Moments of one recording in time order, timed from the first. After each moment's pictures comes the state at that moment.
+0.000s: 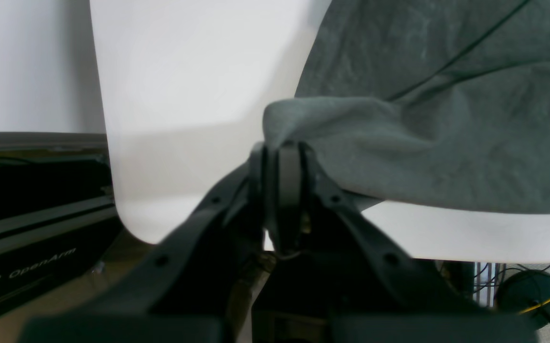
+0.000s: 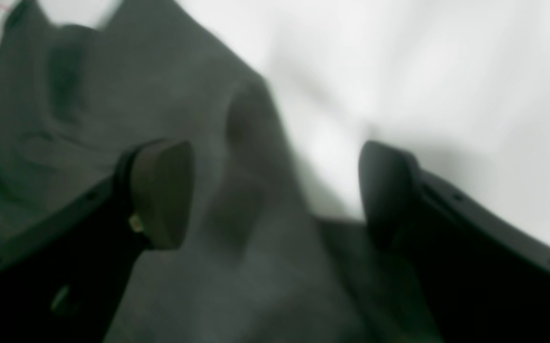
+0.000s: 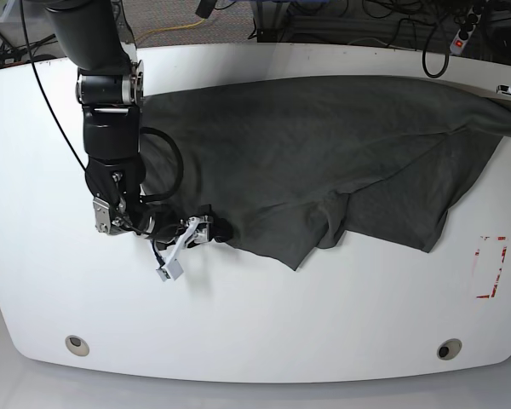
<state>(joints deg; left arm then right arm) 20.4 -24.7 -52.7 108.5 -28.9 -43.0 66.6 30.9 9.5 1.6 41.0 32.3 38.8 -46.1</state>
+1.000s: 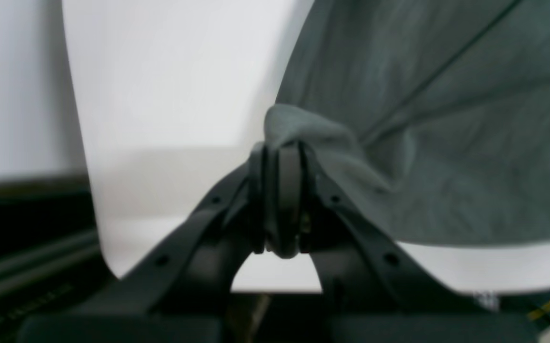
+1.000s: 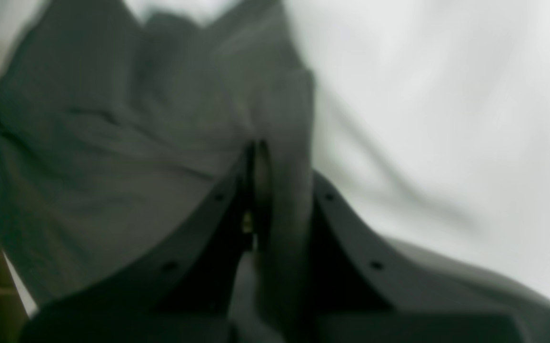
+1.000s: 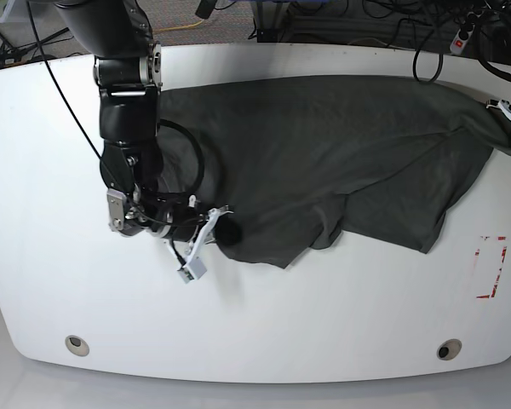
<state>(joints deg) 15.8 -24.9 -47.2 108.7 -26.7 -43.0 65.7 24.3 5.8 2.2 59.0 33.0 38.6 -53.7</state>
